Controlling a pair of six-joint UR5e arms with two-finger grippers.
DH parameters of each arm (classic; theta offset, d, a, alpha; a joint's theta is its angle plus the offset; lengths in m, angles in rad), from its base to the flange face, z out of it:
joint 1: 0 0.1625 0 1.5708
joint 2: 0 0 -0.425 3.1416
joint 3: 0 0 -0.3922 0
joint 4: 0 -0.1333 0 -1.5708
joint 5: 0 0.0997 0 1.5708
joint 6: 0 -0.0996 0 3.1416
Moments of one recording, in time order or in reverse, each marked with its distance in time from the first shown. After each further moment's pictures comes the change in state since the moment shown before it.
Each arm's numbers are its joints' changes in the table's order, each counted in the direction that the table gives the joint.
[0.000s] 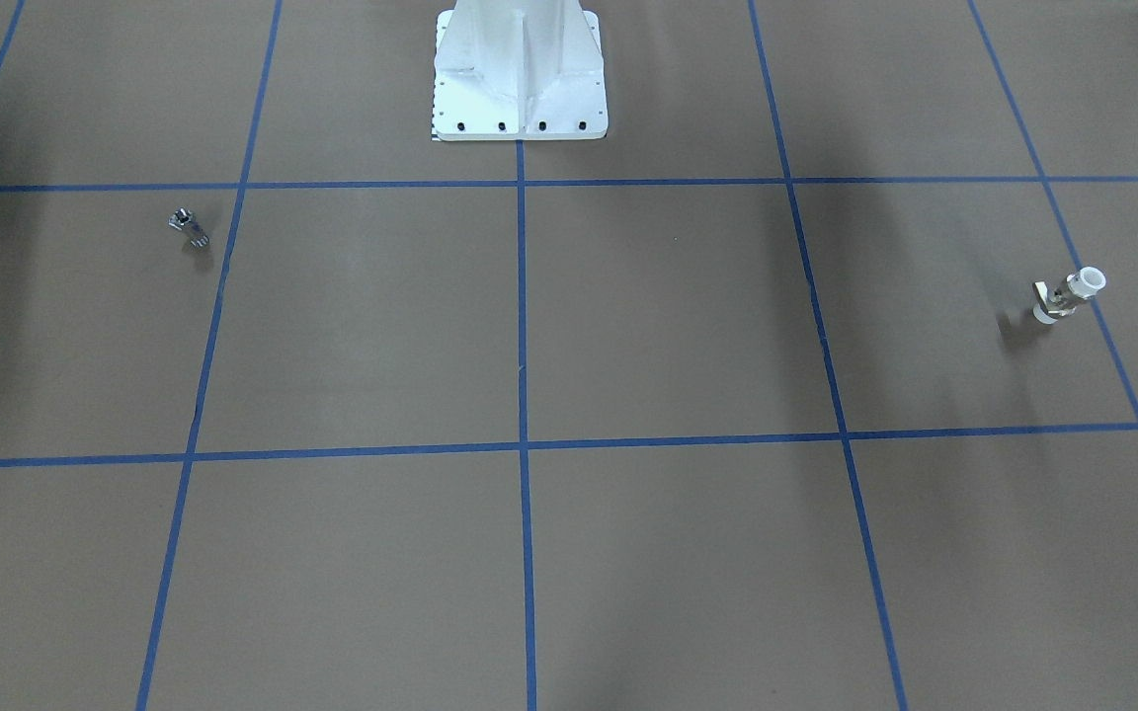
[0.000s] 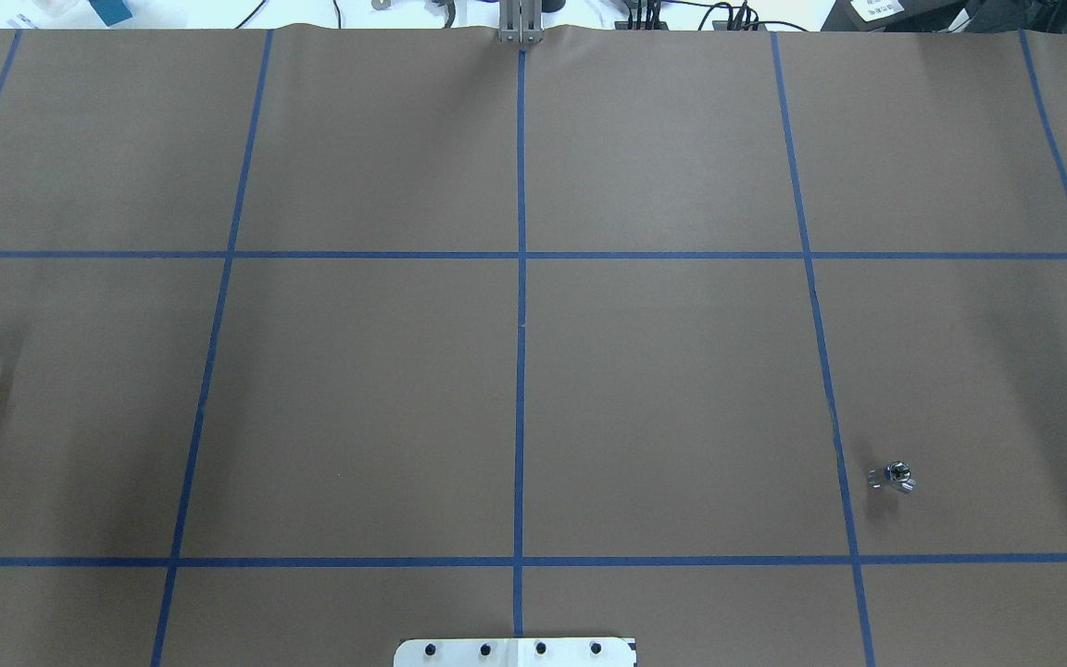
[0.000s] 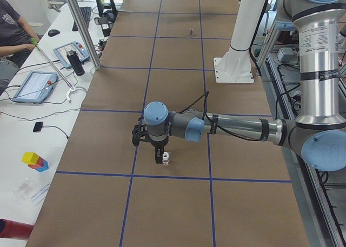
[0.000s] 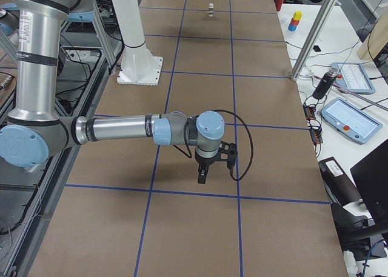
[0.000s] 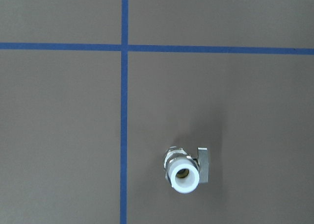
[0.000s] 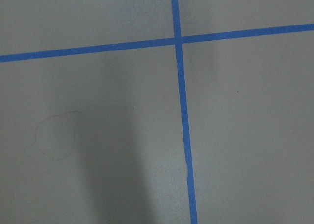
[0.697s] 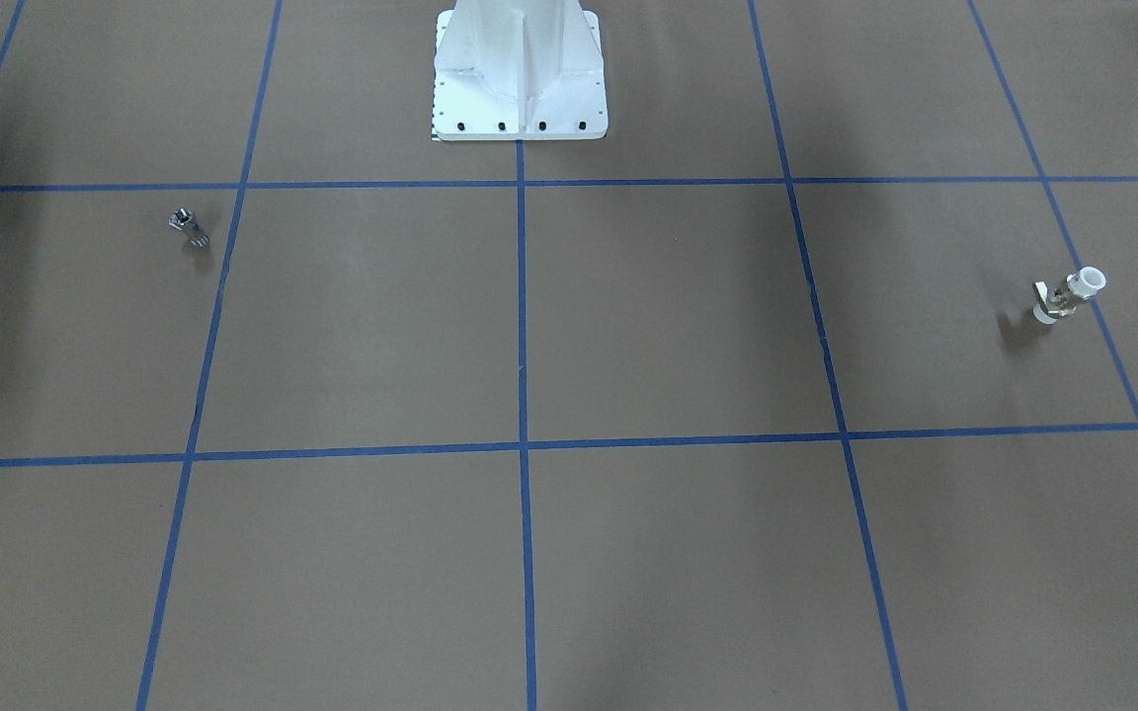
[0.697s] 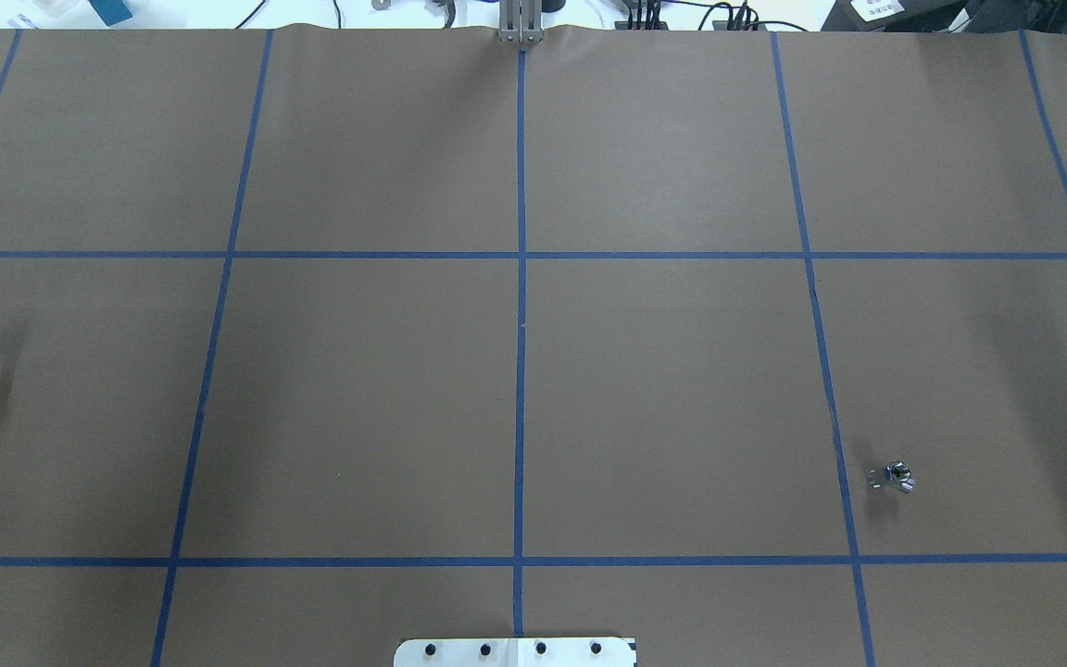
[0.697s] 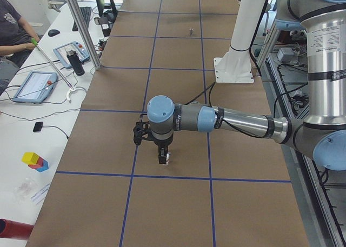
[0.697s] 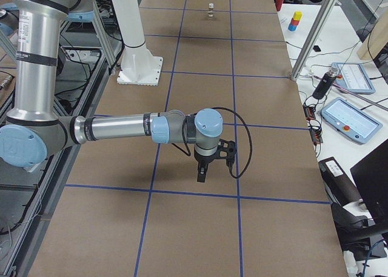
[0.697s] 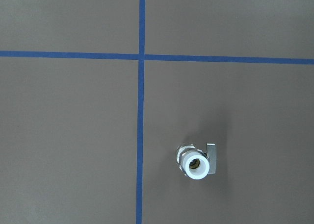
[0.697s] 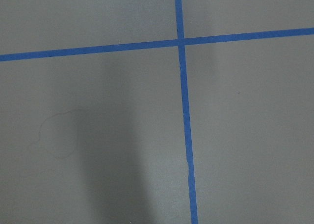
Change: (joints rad) left arm -0.174 0.018 0.135 -0.311 -0.056 -0.255; right arm 0.000 -0.009 -0.018 0.000 -0.004 0.000
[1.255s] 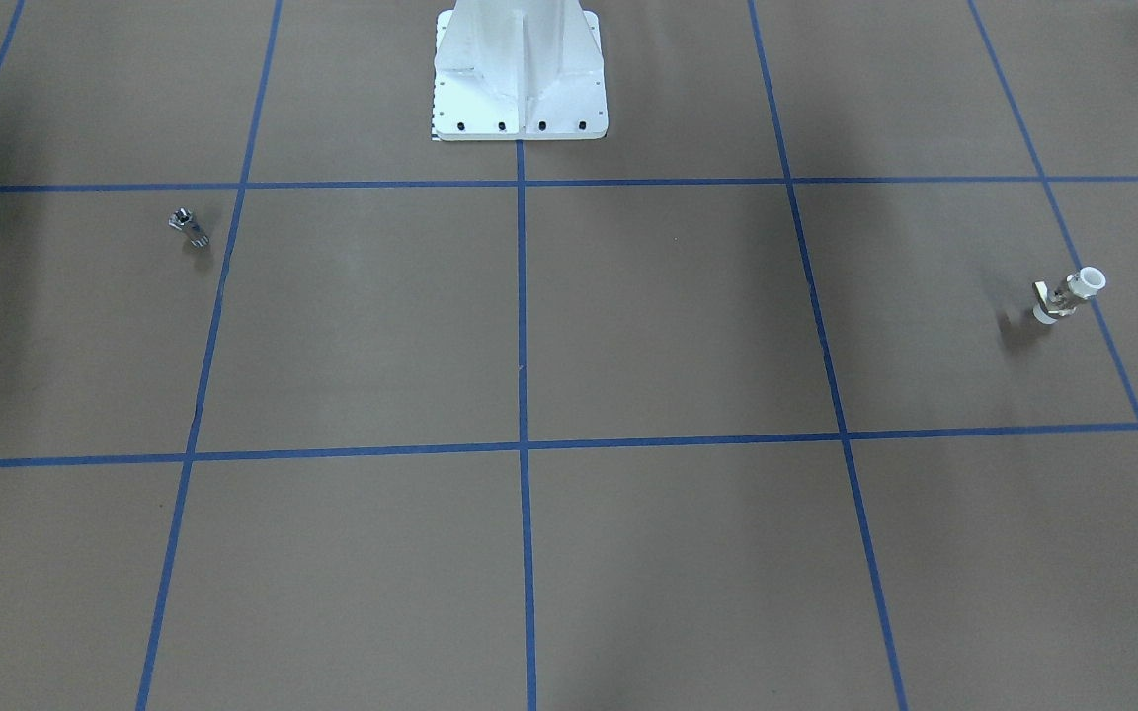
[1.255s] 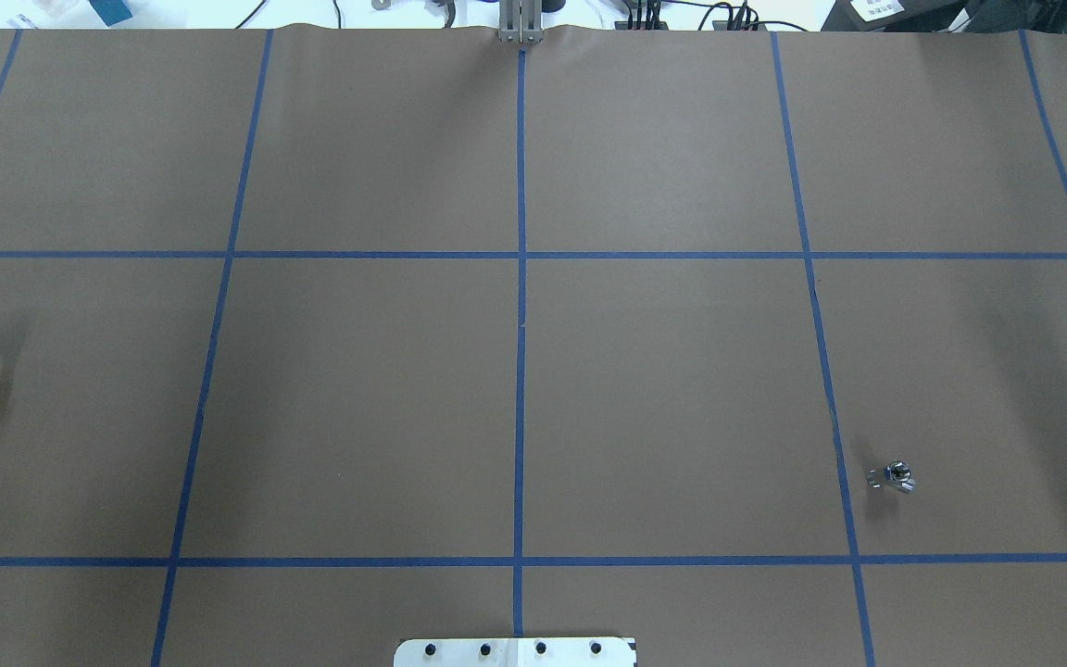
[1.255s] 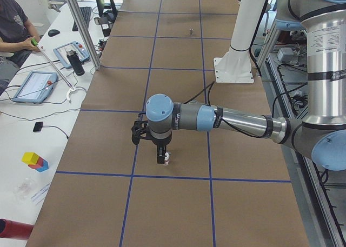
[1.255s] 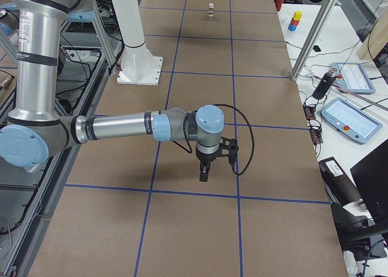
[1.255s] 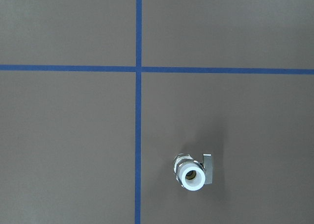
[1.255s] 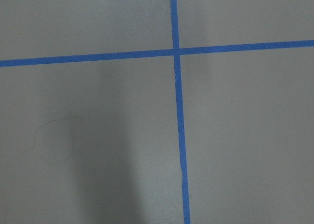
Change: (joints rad) left arm -0.019 -0.006 0.005 -0.004 0.005 -0.001; right arm 0.001 0.006 -0.012 0.001 -0.027 0.005
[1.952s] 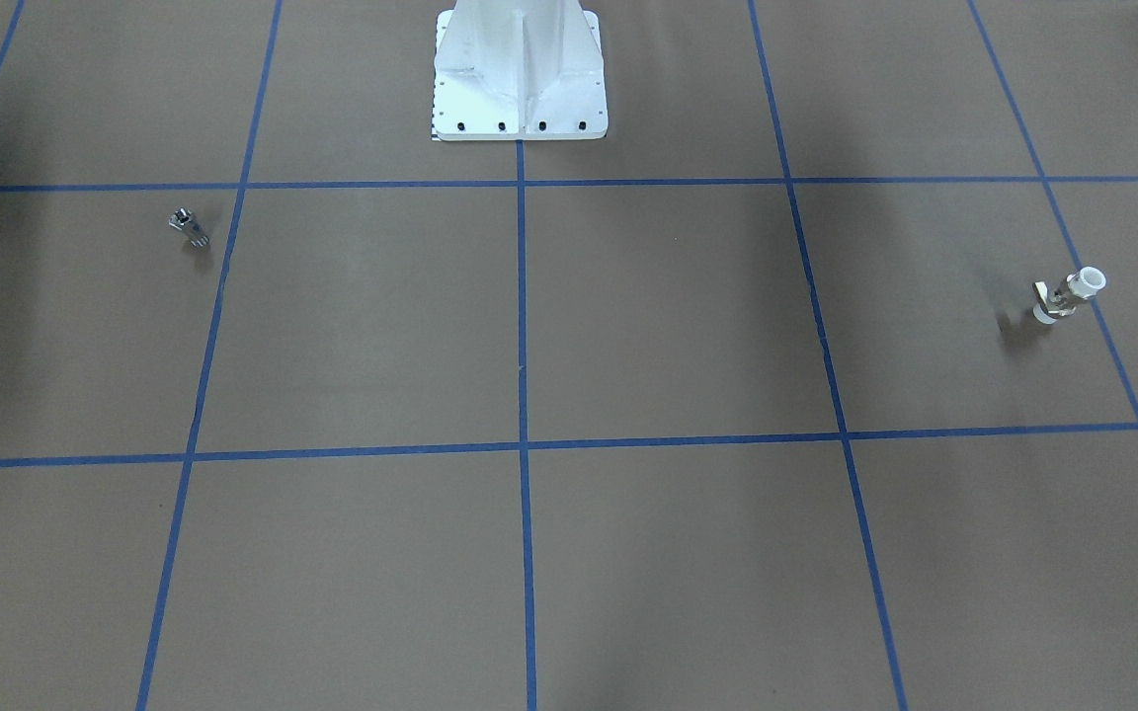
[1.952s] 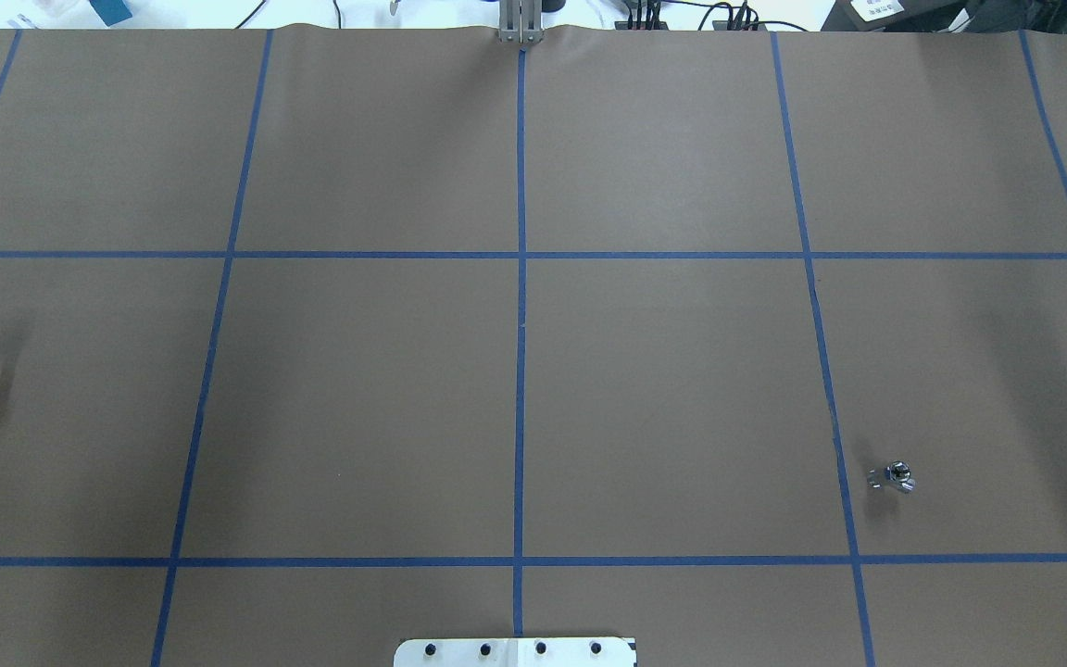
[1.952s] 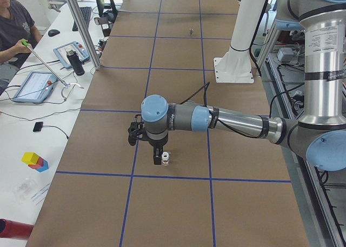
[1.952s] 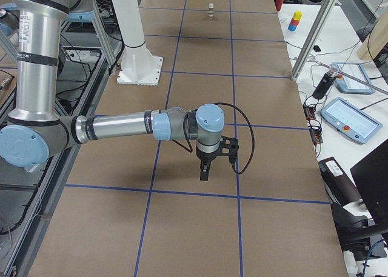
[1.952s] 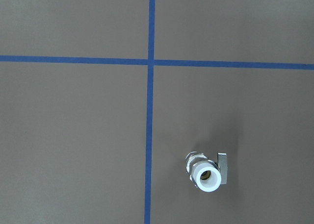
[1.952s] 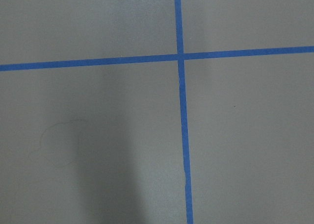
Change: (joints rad) left arm 0.009 -0.037 -0.034 -0.005 0.018 0.001; right arm 0.000 0.003 -0.005 0.001 -0.008 -0.002
